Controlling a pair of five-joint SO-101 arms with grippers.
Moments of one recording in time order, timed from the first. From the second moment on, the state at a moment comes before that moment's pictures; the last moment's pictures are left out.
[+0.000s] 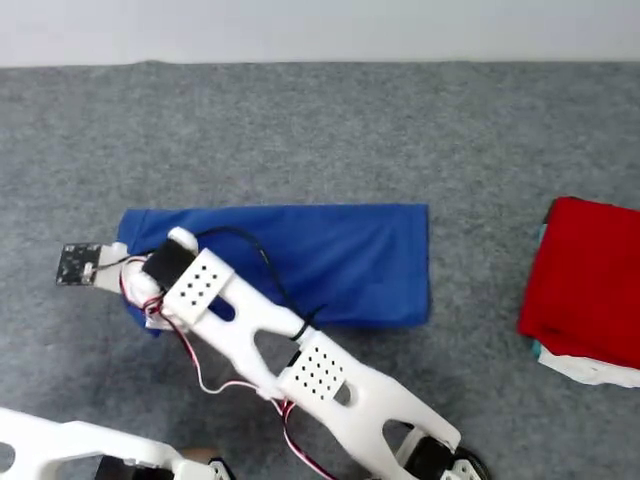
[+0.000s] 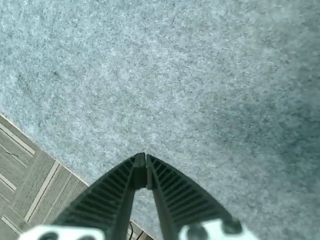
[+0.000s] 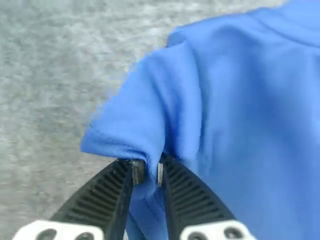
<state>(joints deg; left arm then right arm) -80.7 -36.5 43.6 74.1 -36.2 -59.7 69.4 -86.4 100.6 28.4</state>
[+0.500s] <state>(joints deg) -80.7 -36.5 43.6 74.1 -34.0 -52.6 69.4 -87.9 98.8 28.4</state>
